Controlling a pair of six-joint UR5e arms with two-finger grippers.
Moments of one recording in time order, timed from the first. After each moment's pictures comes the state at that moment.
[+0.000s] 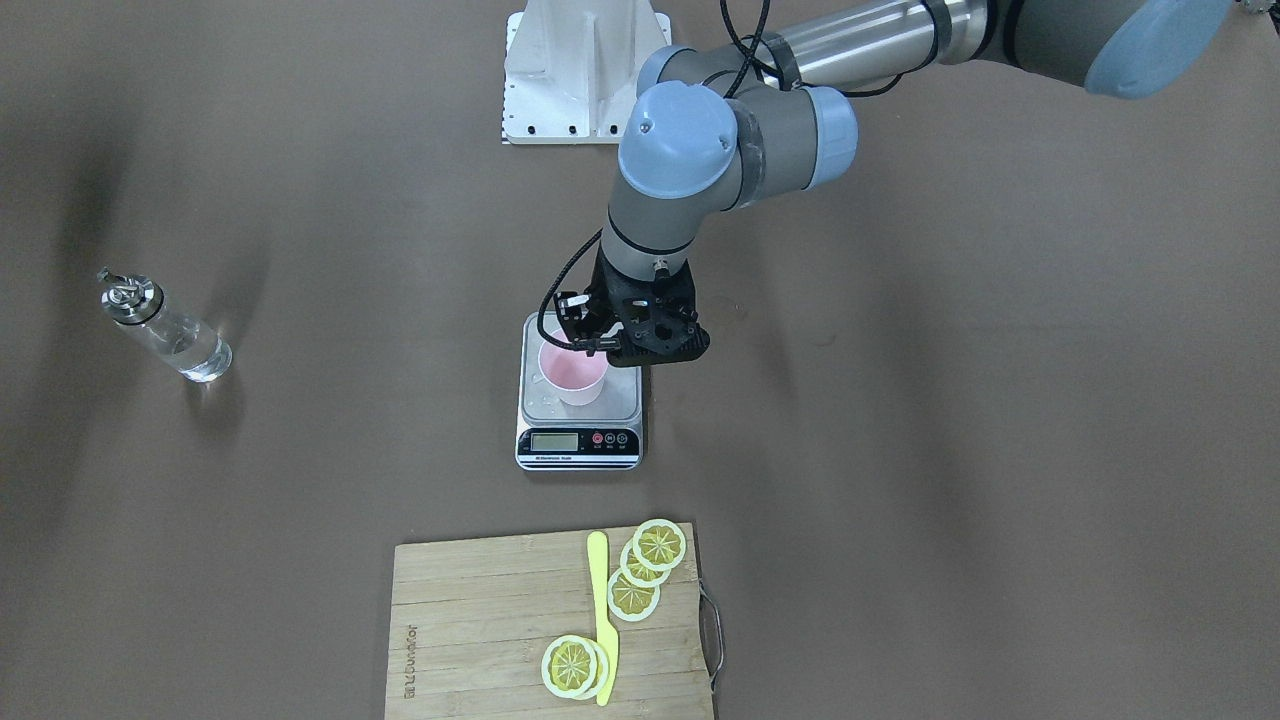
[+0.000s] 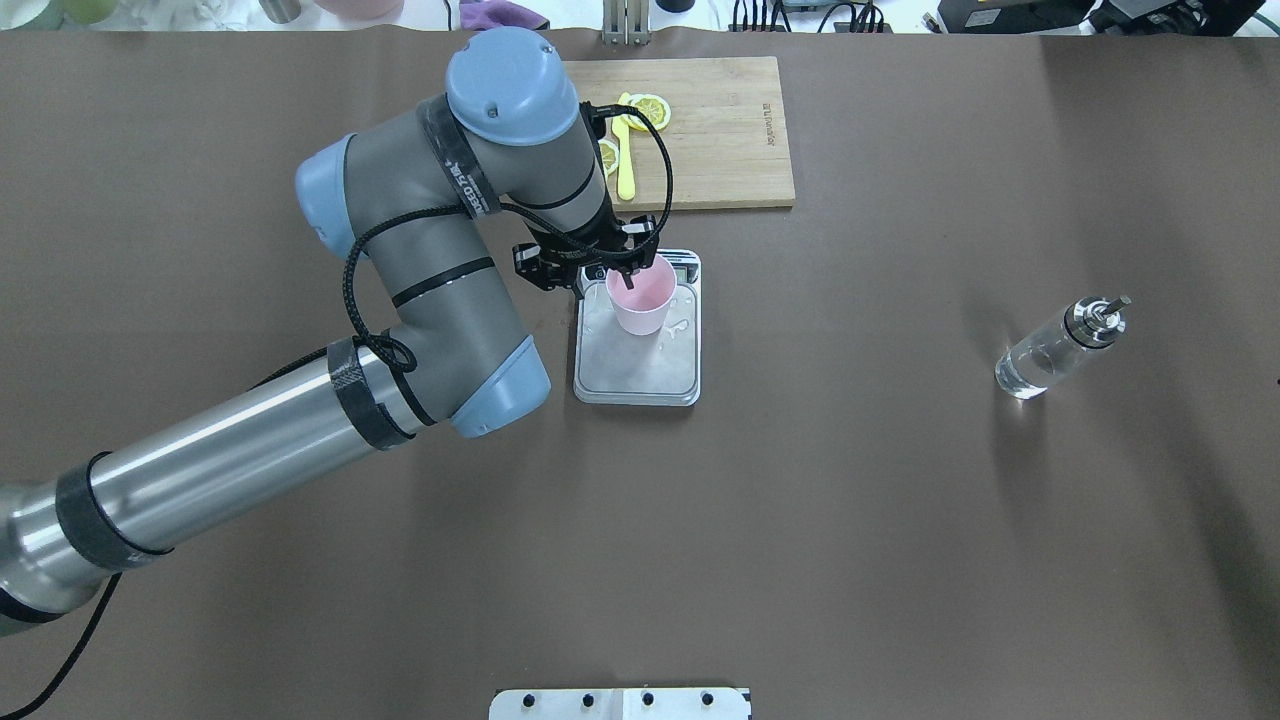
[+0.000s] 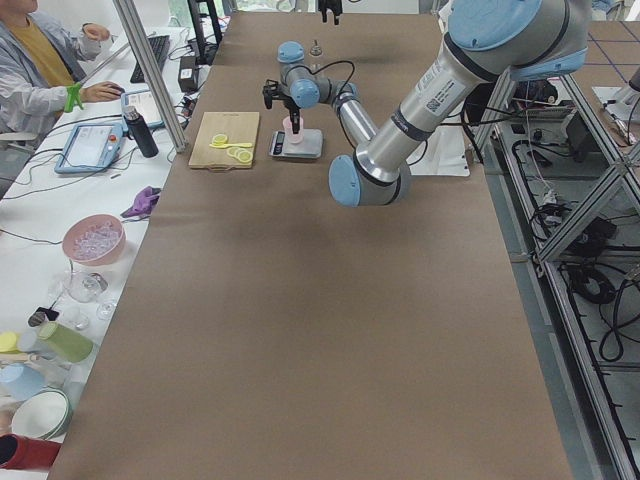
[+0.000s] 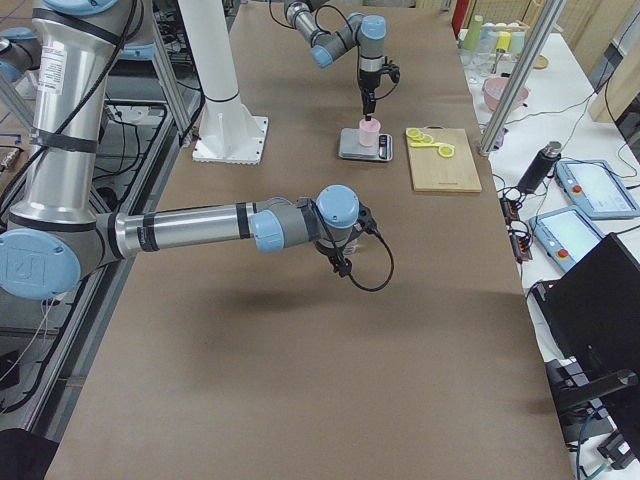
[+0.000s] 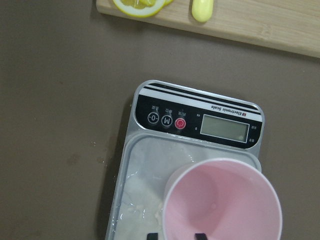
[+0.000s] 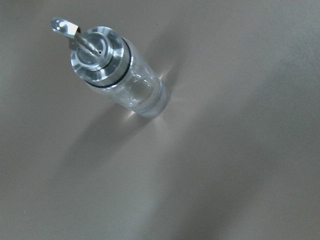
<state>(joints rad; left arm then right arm) -0.67 -2.48 -1.44 -1.68 -2.04 -1.32 1.33 -1.78 1.89 -1.33 2.58 -0.32</state>
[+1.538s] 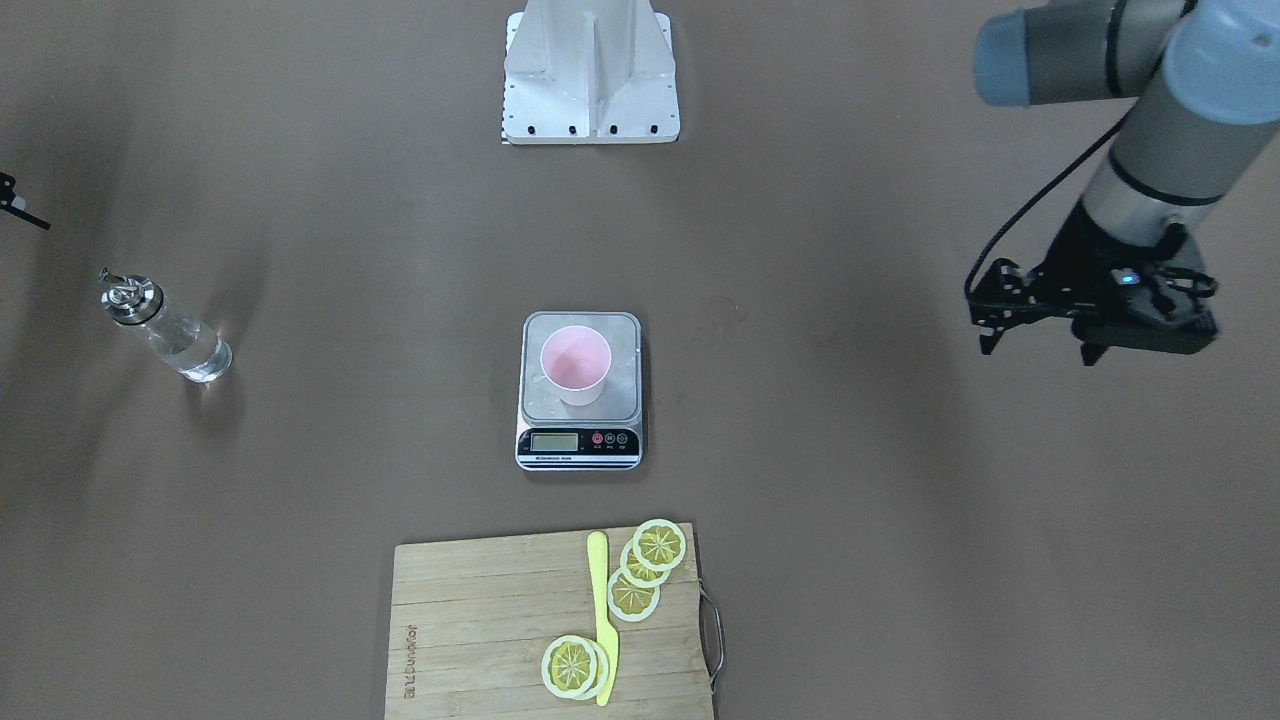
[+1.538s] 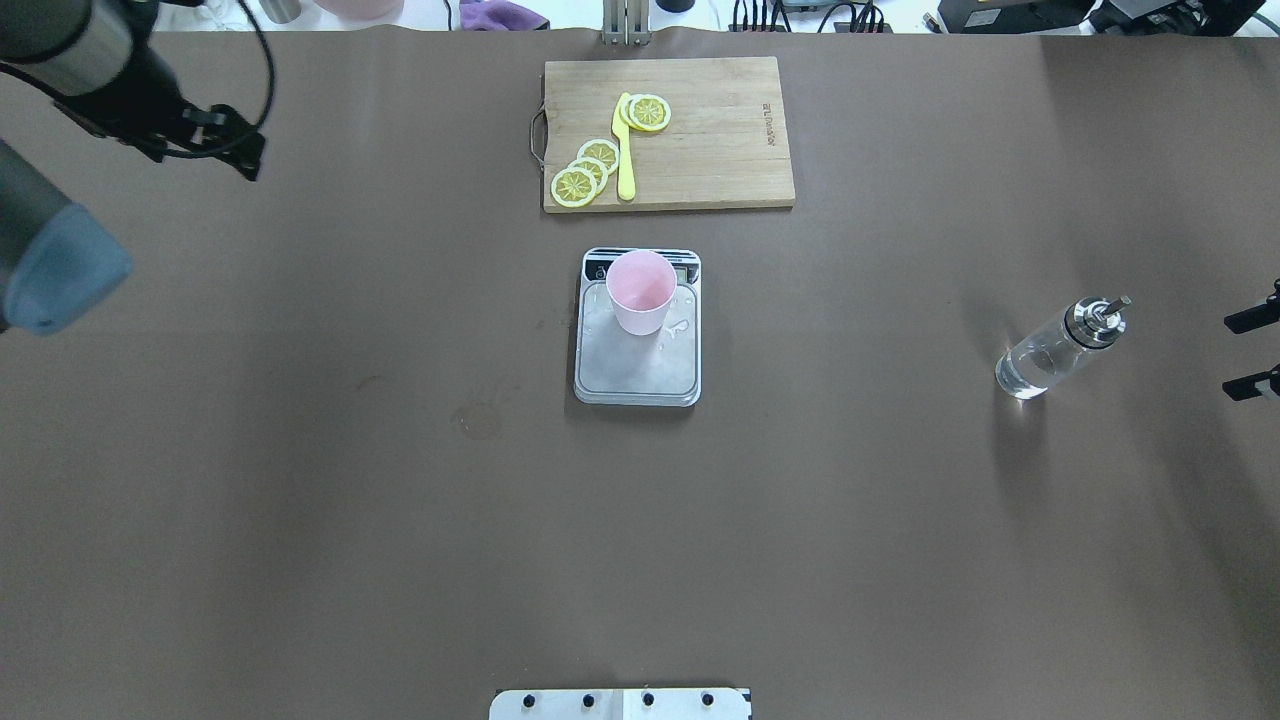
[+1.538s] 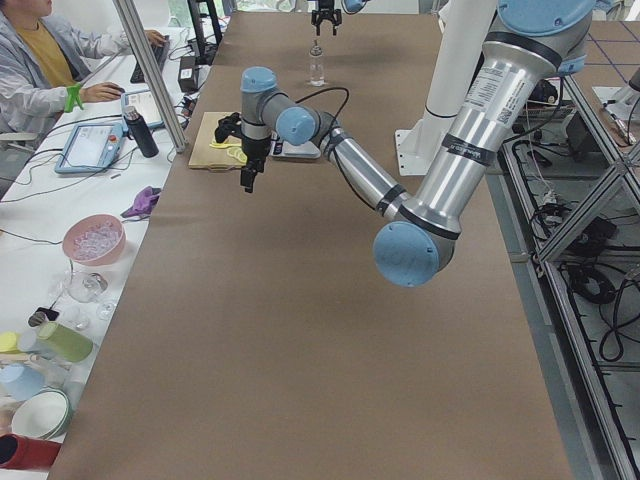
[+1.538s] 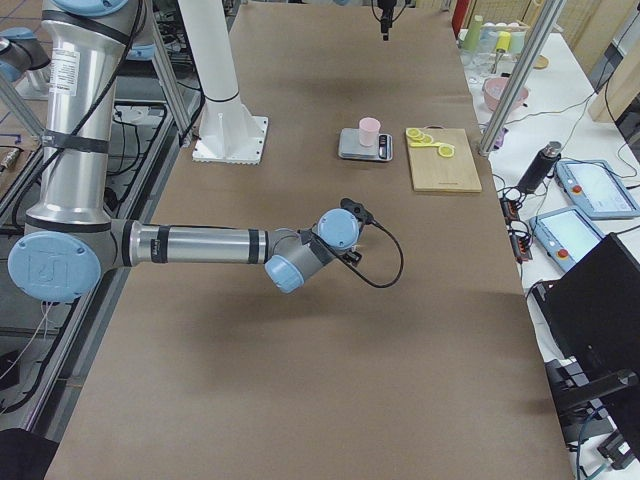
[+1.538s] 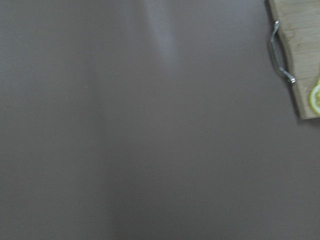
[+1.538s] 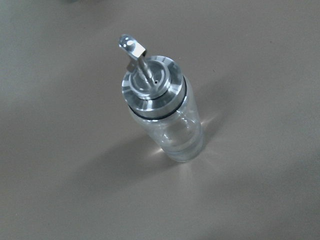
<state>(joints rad) -1.12 -1.96 -1.85 -1.44 -2.10 -0.41 1.28 -1.71 1.67 -0.87 2.69 -0.31</state>
